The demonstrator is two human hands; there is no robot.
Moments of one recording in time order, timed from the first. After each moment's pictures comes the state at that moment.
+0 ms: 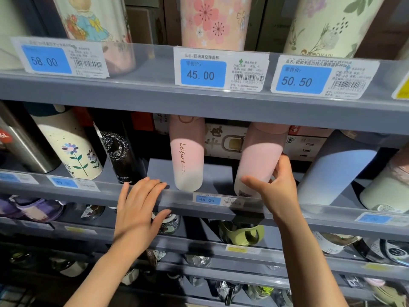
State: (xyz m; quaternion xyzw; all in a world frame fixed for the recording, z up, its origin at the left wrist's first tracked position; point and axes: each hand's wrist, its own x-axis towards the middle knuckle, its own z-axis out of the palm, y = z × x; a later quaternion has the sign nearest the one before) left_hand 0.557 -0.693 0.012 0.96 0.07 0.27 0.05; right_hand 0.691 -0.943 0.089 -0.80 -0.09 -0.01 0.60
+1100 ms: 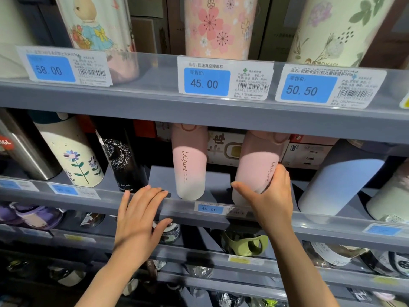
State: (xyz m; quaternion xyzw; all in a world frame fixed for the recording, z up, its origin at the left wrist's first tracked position) left_hand 0.558 -0.693 0.008 0.96 0.07 0.28 0.07; right_hand 0.684 -0.924 0.079 -0.87 -0.08 -0.11 0.47
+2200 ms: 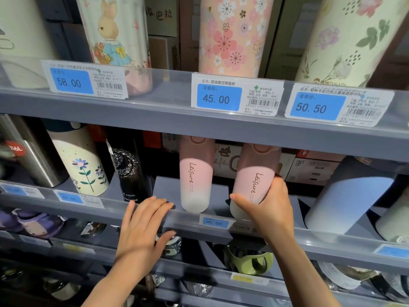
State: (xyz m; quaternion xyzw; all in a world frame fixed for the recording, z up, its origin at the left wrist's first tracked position) left_hand 0.559 -0.690 0.007 0.95 0.06 0.29 0.09; right_hand 0.691 -0.913 0.088 -0.90 -0.07 -0.06 0.42
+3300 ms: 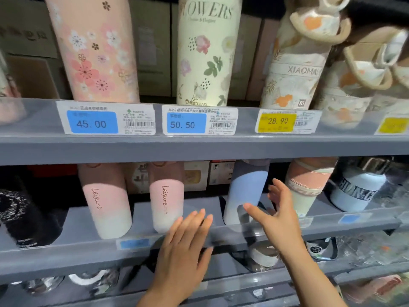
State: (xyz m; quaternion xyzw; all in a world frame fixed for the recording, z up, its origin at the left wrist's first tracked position) left_hand 0.640 -0.876 0.020 0.93 -0.16 0.31 0.10; right_hand 0.692 -1.077 0.101 -0.81 -0.01 -0.12 0.57
